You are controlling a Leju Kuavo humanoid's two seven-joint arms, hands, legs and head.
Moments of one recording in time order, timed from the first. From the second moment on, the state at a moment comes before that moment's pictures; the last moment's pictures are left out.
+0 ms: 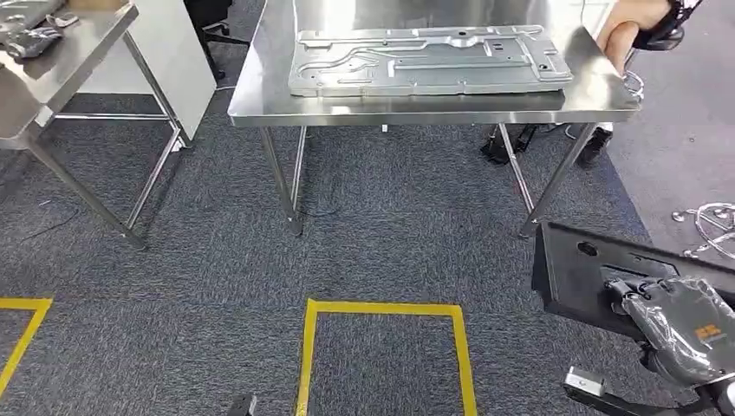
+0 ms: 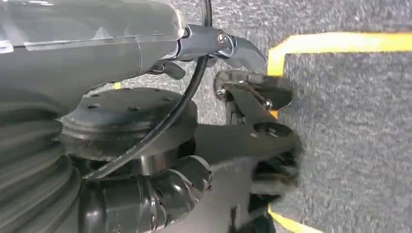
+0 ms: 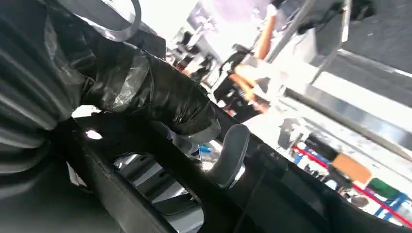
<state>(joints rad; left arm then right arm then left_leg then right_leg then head) -0.05 -0.01 -0.75 -0.13 0.86 0.25 -0.23 0.12 -1.08 0.20 -1.90 1.15 0.10 -0.05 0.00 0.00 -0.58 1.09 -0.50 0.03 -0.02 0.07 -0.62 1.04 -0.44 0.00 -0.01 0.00</state>
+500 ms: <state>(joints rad) -0.06 -0.01 -0.75 -0.13 0.87 0.26 -0.22 0.12 -1.09 0.19 -1.90 1.12 0.12 -0.07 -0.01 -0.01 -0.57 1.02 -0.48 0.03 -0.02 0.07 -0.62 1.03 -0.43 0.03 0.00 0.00</state>
